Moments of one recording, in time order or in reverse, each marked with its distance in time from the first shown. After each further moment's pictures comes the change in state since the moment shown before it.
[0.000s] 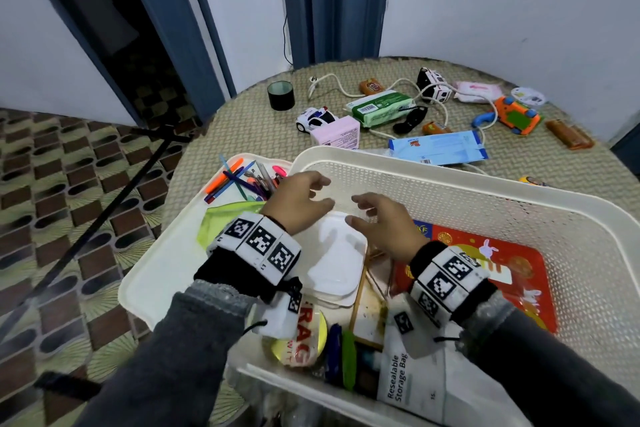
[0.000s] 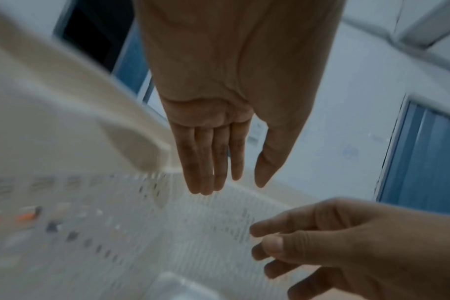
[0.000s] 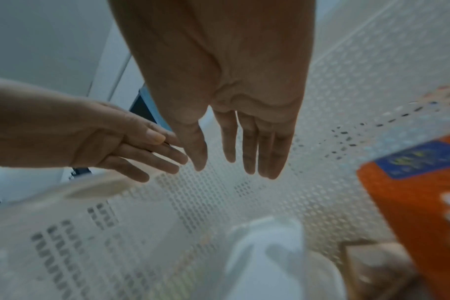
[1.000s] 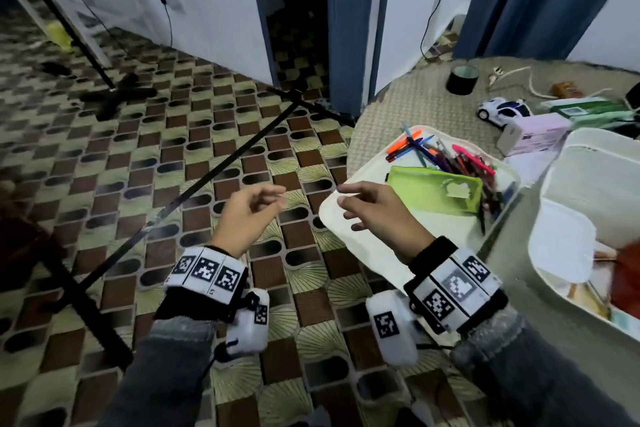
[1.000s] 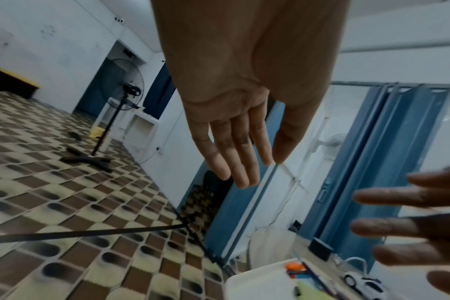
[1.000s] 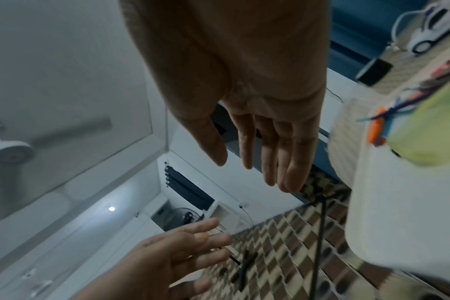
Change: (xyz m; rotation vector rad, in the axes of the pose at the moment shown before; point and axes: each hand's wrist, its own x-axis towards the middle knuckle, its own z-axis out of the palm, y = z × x) left_hand -0.261 -0.290 -0.169 -0.459 0.499 -0.282; right_hand -0.072 -0.251 0.250 0.480 -0.353 -0.049
